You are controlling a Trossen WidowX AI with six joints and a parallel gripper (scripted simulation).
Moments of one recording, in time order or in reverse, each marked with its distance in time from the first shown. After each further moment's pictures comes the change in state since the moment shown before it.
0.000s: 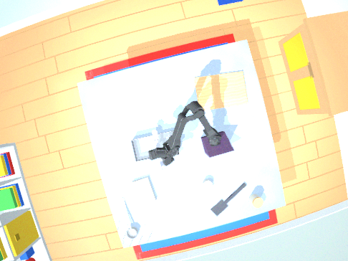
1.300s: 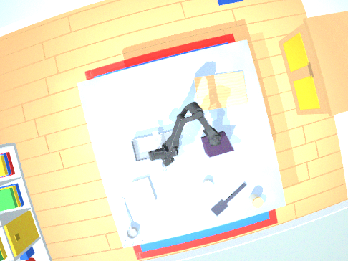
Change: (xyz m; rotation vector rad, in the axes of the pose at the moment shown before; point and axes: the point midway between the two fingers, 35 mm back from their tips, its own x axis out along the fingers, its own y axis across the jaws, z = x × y) arm 0.001 0.001 0.003 -0.030 -0.004 0.045
